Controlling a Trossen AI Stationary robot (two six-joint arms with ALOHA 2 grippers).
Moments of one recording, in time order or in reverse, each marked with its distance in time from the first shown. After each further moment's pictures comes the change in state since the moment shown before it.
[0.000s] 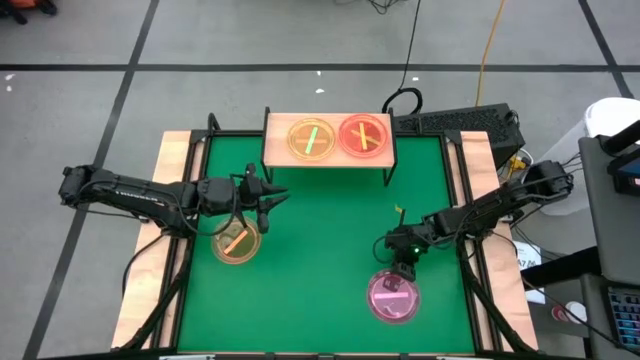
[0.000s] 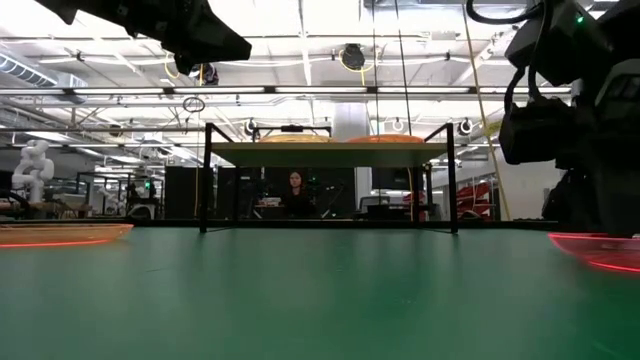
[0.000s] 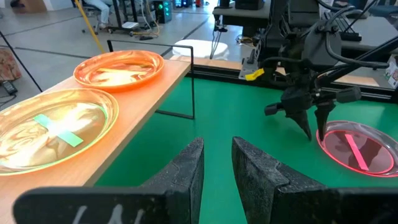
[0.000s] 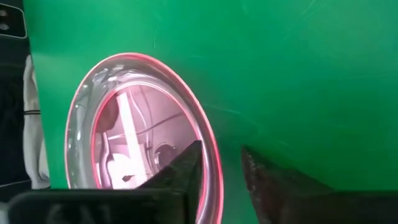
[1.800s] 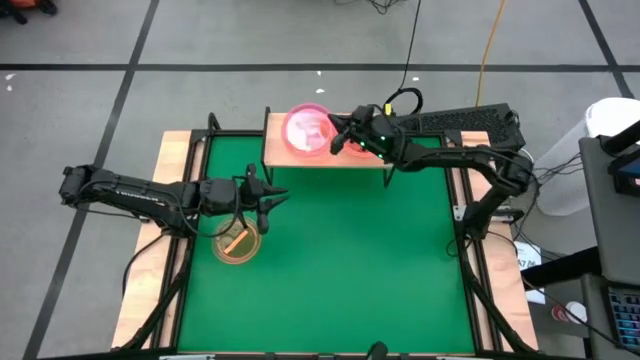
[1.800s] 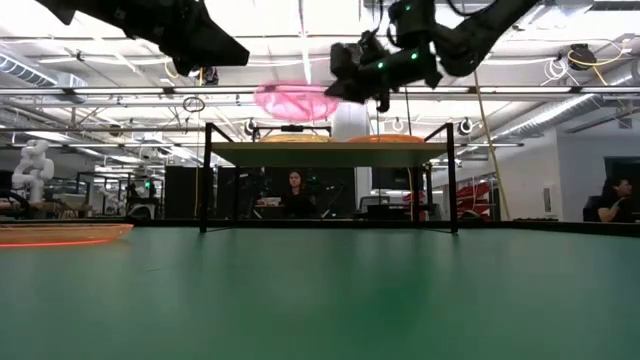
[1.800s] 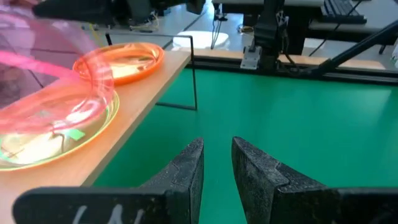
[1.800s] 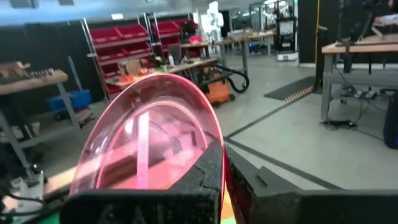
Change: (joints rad) left arm -0.001 0.000 0.000 -0.037 0.000 0.029; right arm -0.734 0.306 0.629 0.680 0.493 -0.581
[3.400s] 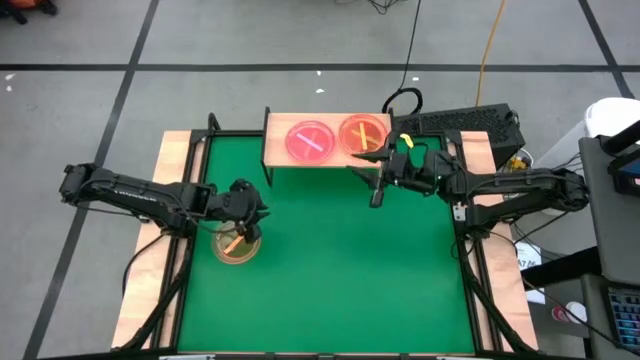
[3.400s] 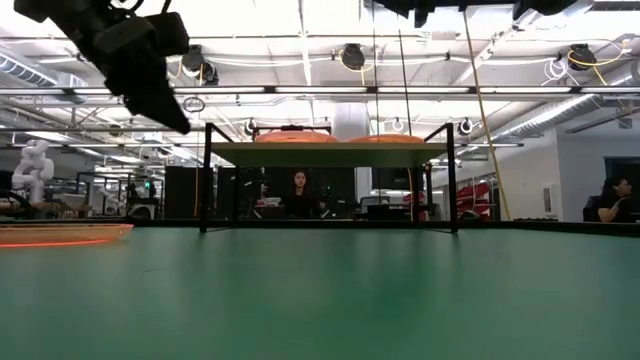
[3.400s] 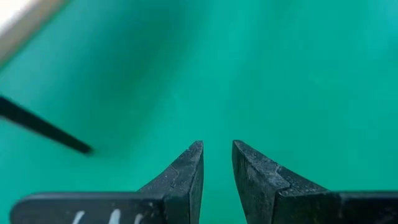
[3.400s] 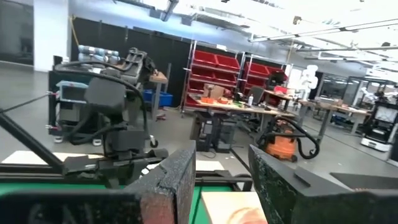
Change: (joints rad) left arm -0.046 0.000 0.031 -0.560 0.029 -0.309; right arm 0.337 -0.500 -0.239 -0.109 -0.073 -0.355
